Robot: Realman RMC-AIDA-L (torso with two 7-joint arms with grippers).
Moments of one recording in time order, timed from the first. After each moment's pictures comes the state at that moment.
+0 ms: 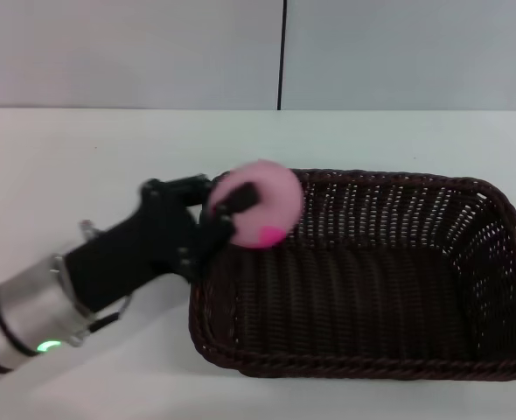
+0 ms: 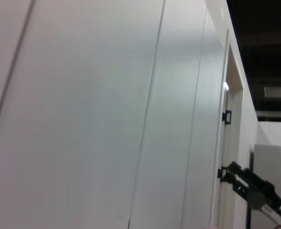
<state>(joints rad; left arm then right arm) -0.48 -2.07 0.39 -0.03 1.89 1.78 -0.61 0.25 2.08 -0.55 -0.09 -0.78 -1.89 0.72</state>
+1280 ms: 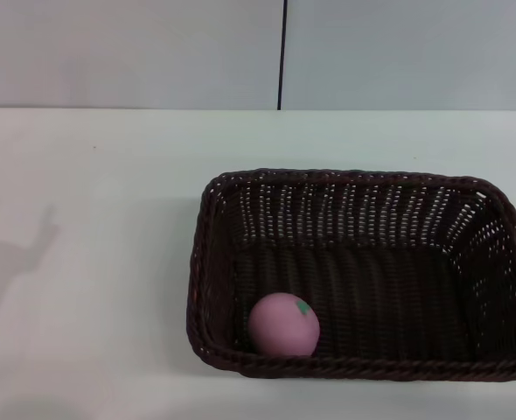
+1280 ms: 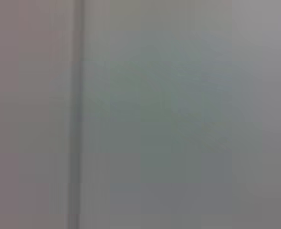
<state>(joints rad) -0.14 -2.07 -0.35 -0.07 1.91 1.70 -0.24 0.20 2.08 -0.37 0.10 -0.78 -1.89 0.49</state>
